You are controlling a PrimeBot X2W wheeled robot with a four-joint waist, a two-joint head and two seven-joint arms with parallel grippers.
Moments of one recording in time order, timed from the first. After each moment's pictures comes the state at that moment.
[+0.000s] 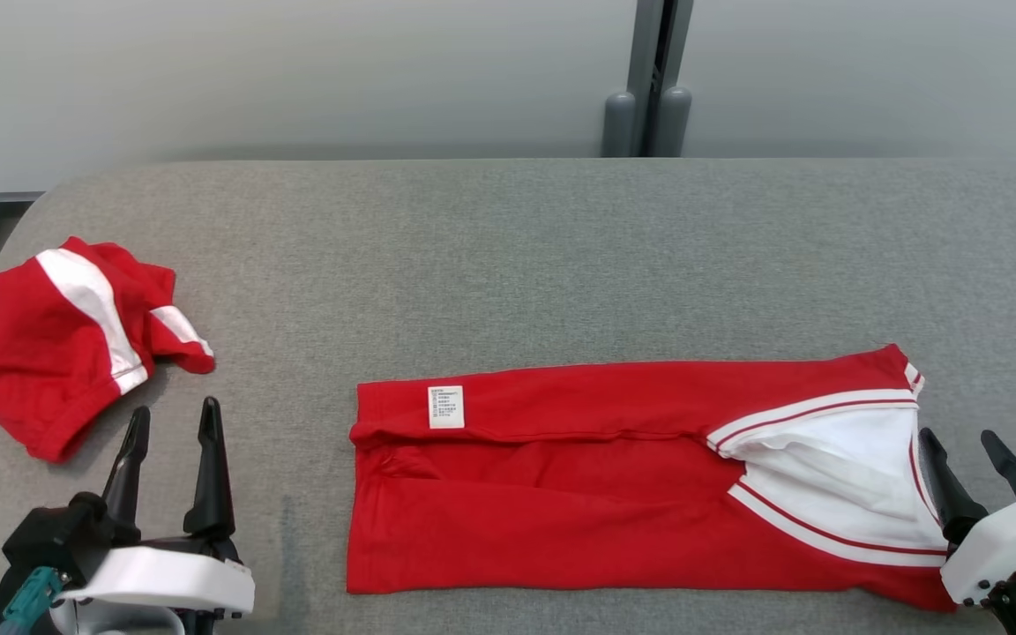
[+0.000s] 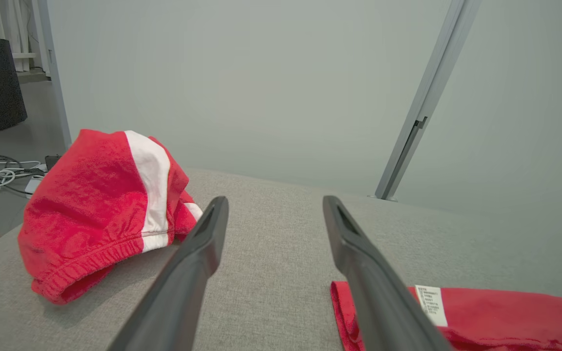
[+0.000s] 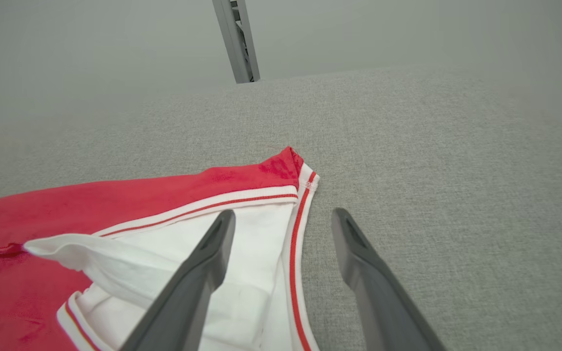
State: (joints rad) left arm -0.07 0.12 0.00 0.22 -0.39 -0.03 -0.26; right arm -0.14 -0.31 0.05 0.43 0.48 0.13 -0.04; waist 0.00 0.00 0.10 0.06
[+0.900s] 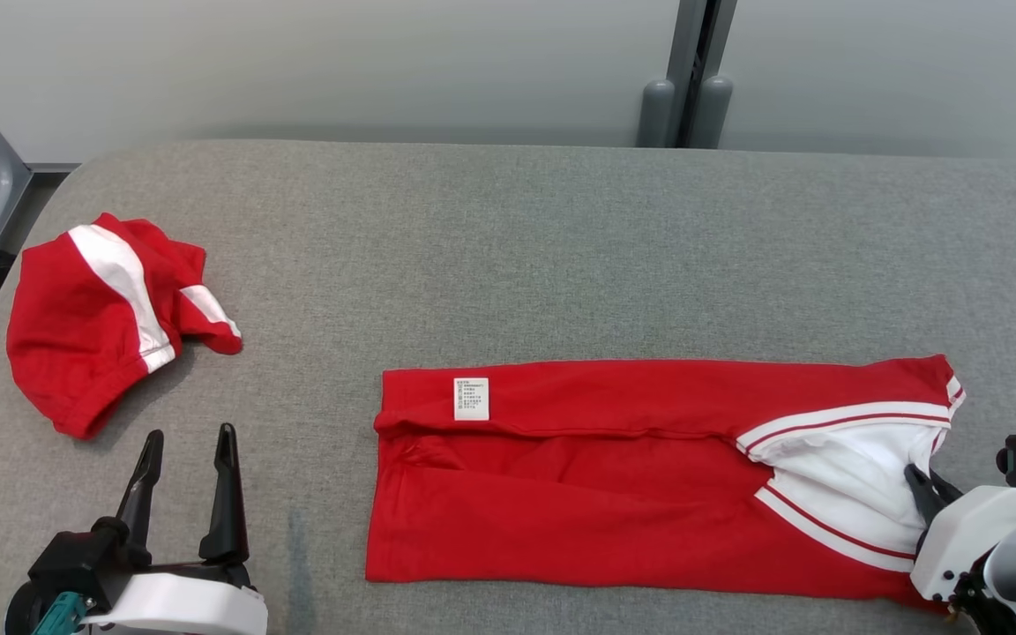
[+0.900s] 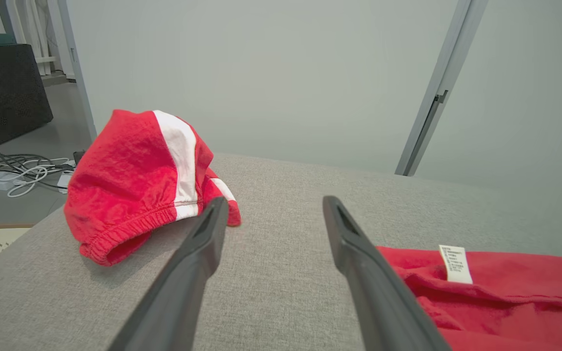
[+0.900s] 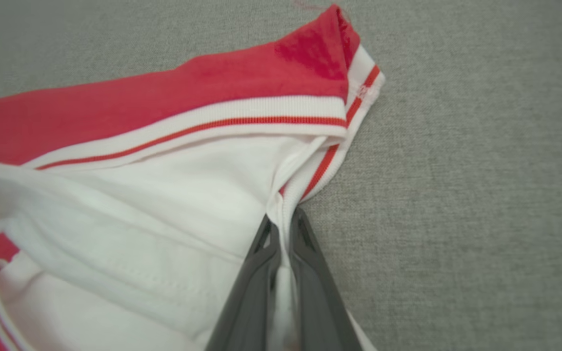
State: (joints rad) left arm -0.01 0.05 0.07 0.20 -0.22 -0.07 -0.26; right arm -0.33 -0.31 0.21 0.81 0.56 0.13 0.03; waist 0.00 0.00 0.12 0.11
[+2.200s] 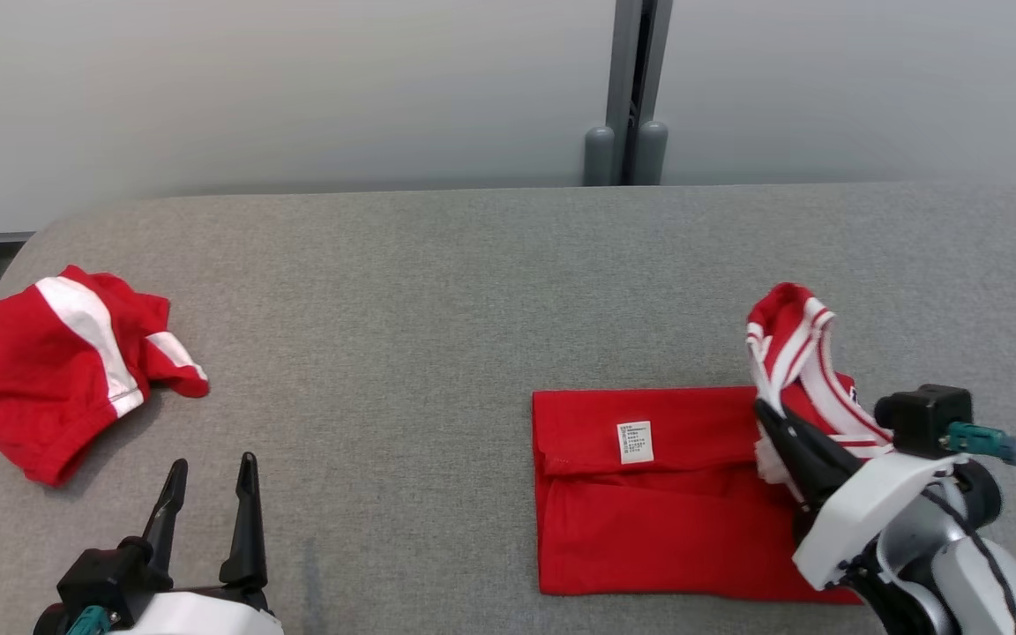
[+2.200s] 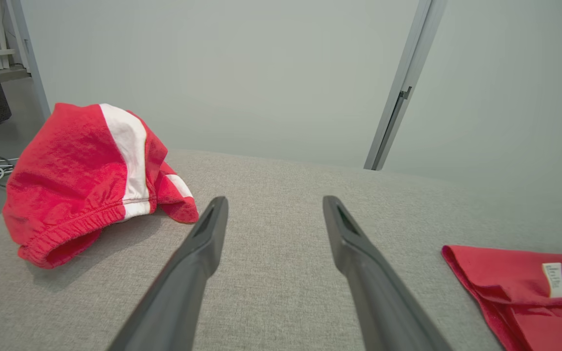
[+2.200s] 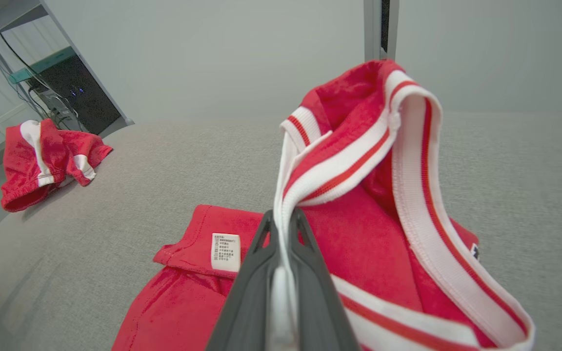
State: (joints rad) left arm 0.02 0.05 0.04 0.24 -0.24 -0.07 -0.26; right arm -0.24 -0.31 0.35 0.26 0.62 0.13 0.09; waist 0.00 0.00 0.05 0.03
